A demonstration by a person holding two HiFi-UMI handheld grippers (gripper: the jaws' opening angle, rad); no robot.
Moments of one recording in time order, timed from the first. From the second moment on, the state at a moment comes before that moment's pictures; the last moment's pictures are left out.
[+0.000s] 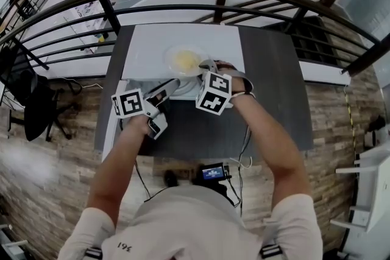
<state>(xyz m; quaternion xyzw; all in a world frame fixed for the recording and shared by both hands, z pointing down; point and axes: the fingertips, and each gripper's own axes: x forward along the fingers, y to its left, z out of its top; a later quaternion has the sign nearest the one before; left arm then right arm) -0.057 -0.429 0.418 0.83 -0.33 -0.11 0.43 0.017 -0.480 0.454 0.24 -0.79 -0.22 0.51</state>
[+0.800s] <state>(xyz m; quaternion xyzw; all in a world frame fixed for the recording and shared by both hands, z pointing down) -0.017 -0.475 0.406 0.84 -0.29 -0.12 0.44 0.015 -0.516 0.454 0.25 -0.79 -0.20 0.53</state>
